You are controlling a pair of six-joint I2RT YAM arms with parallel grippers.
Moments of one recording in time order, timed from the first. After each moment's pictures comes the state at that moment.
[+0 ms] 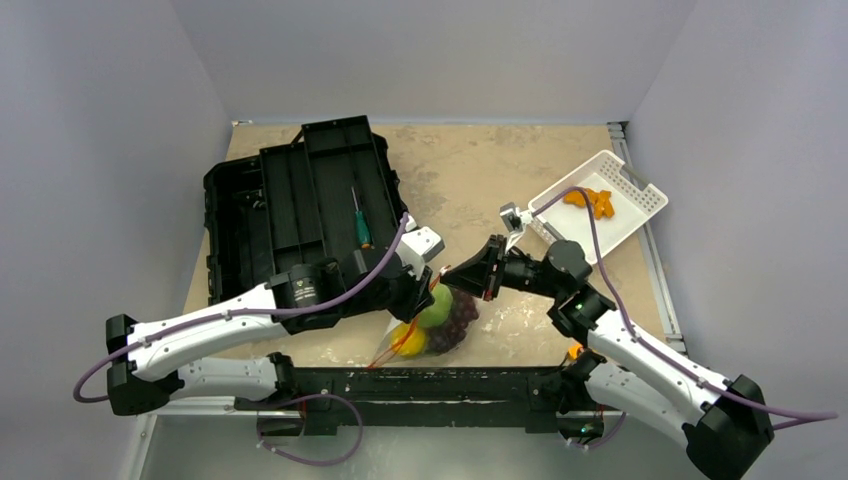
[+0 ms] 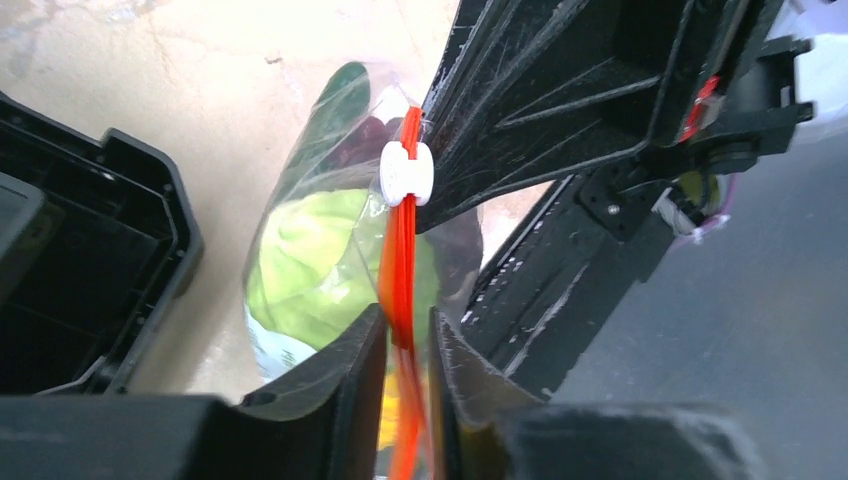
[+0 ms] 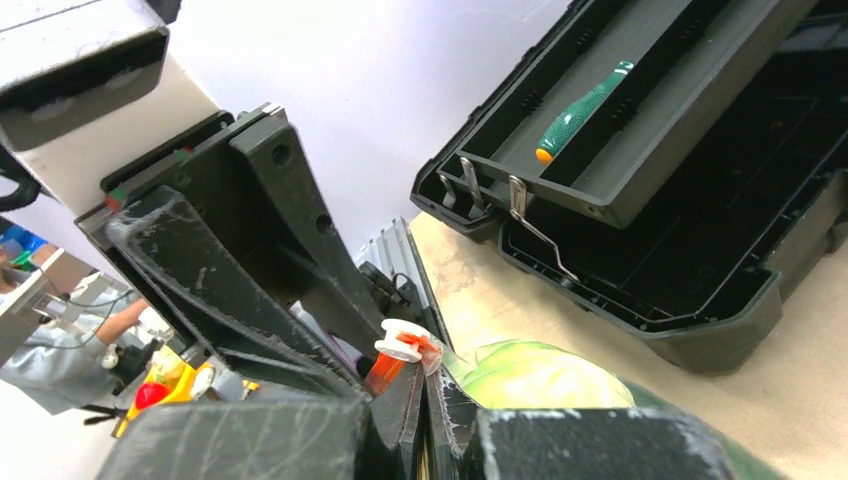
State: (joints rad) left arm -1.19 1.07 1.08 -0.60 -0.15 -0.41; right arm 0.66 0.84 0.49 0.41 -0.64 0.70
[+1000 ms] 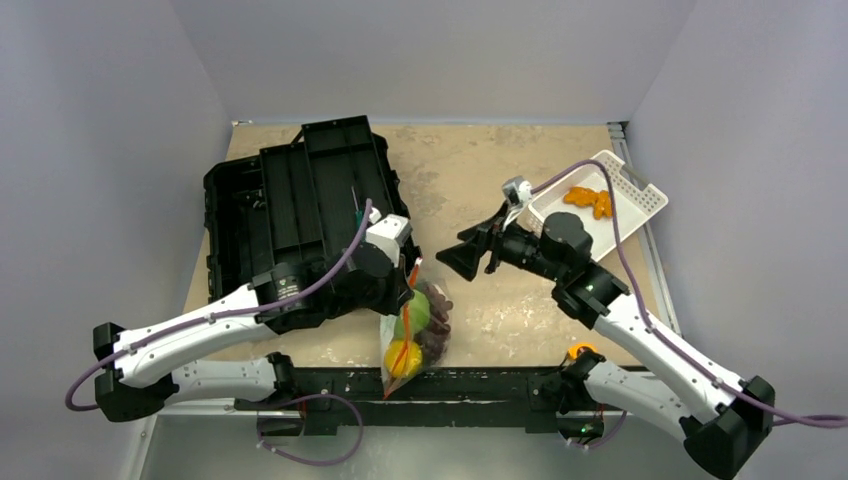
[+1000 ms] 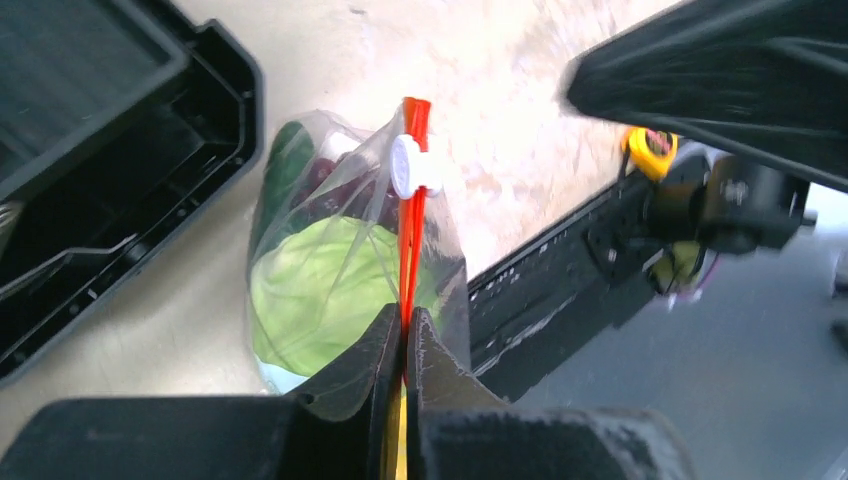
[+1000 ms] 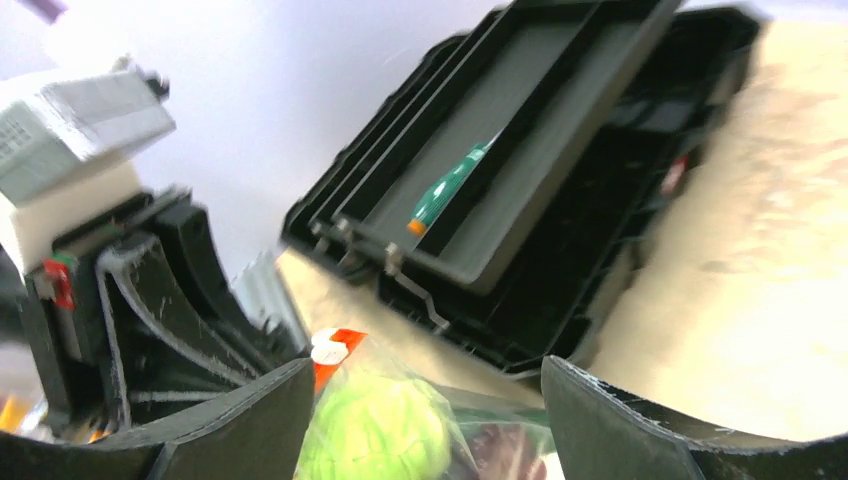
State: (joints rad) left arm -1.17 1.02 1.08 -0.73 -0.23 -0.63; right arm 0.66 0.92 0.73 0.07 -0.45 0.45
